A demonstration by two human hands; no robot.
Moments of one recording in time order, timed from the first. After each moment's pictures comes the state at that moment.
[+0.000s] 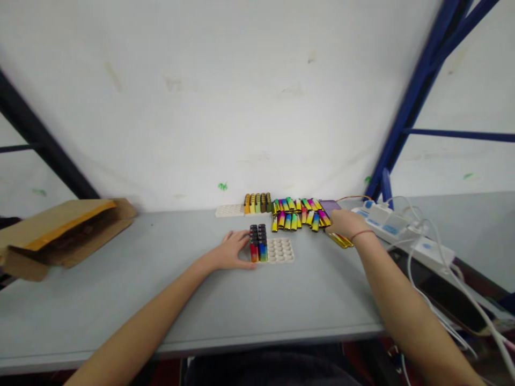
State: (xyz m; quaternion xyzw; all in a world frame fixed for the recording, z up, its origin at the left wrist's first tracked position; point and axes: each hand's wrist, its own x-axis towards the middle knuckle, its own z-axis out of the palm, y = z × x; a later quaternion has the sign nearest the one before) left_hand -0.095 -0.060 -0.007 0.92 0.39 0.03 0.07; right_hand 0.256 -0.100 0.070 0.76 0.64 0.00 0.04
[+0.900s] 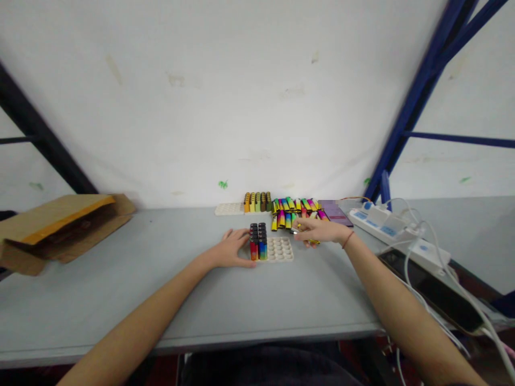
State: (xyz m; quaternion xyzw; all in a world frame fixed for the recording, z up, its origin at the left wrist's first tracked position) left_hand -0.092 -0.061 -0.007 0.92 0.39 0.04 0.06; right_hand 0.226 -0.091 0.052 0.47 0.76 -0.44 -0.13
